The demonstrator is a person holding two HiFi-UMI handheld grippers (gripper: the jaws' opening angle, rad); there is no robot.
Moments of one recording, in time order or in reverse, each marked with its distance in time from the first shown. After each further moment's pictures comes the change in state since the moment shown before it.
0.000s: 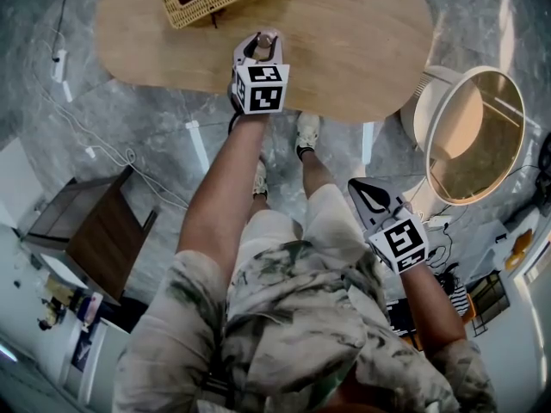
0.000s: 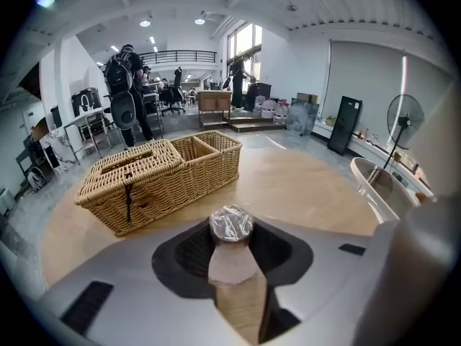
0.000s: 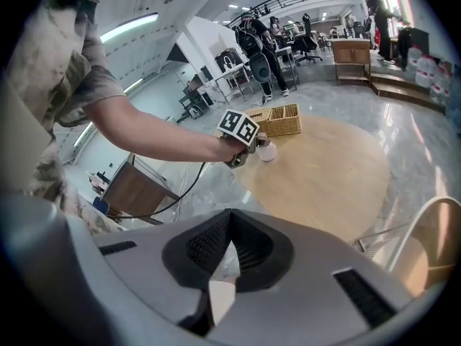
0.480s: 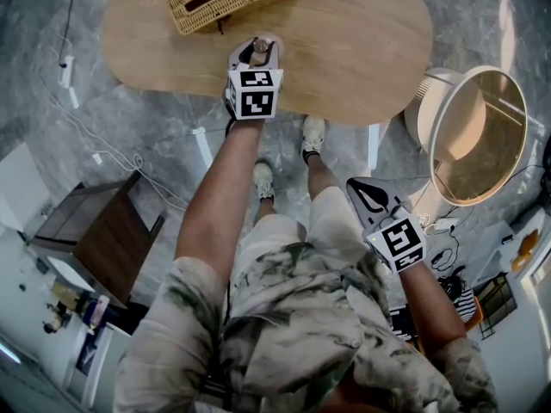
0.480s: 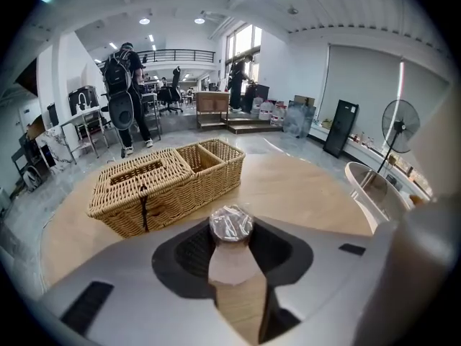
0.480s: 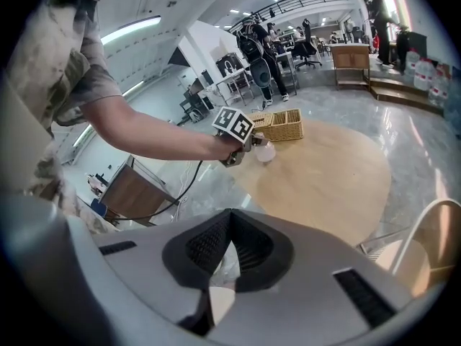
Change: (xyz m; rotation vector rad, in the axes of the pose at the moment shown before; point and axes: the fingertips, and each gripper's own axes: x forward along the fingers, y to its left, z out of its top) left arm -0.023 0.013 0.012 -0.013 0.008 -0.036; right arm 0.005 0.011 0.009 -0.007 -0.028 -0.006
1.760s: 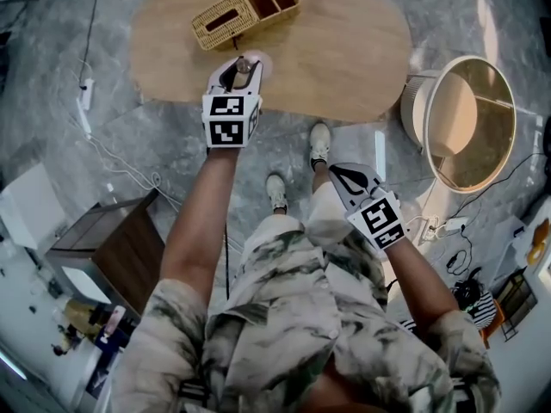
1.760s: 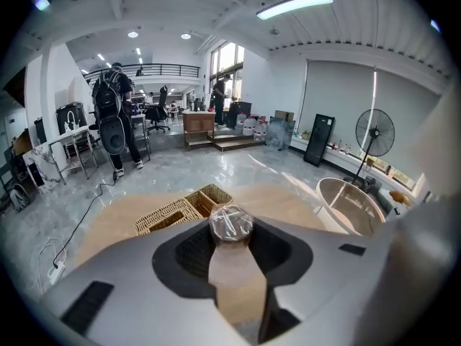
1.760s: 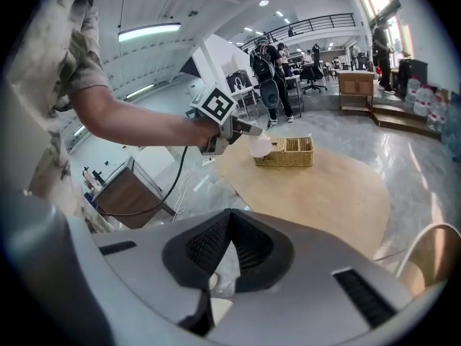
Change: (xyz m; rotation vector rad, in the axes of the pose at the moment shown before) left arm -0.161 0.011 0.081 0.094 -0.110 -0.095; right arm -0.012 0.068 0.045 -0.104 -0.132 -0.054
